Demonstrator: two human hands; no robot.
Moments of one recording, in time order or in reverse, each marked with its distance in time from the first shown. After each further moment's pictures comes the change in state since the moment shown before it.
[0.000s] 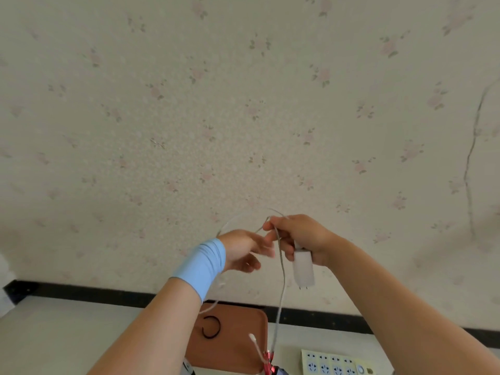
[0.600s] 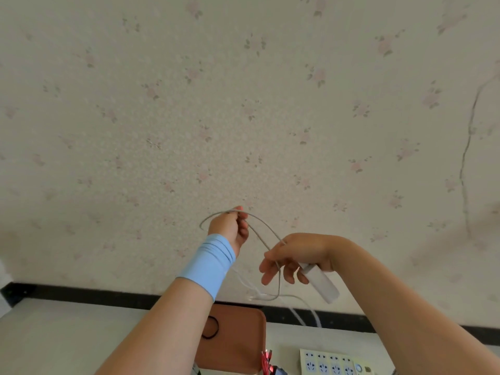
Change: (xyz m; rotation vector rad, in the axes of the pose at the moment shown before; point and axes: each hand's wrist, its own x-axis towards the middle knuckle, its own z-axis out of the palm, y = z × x) left_hand 0.028 0.016 0.005 -0.939 0.432 0.169; right_hand -0.015 0.000 -0.010 -0.432 -0.364 0.247
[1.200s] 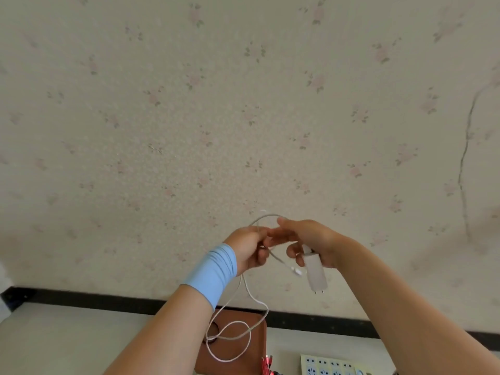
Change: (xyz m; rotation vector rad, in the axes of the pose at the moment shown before) left_hand -0.022 -0.014 -0.002 0.514 -0.326 -0.101; right_hand -0.002 0.000 -0.010 0.387 0.372 -0.109
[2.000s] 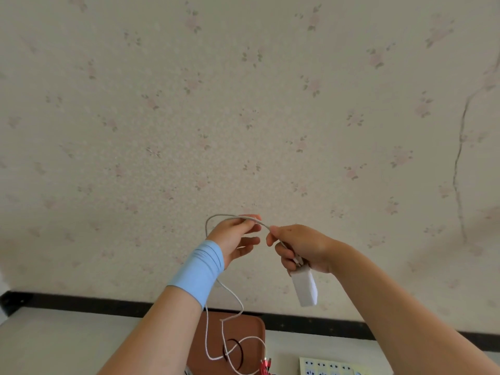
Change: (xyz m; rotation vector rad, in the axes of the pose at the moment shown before) left_hand -0.009 0.016 -0.020 0.043 0.106 0.143; right_hand -0.004 -0.001 0.007 -0.110 -0.149 -0.052
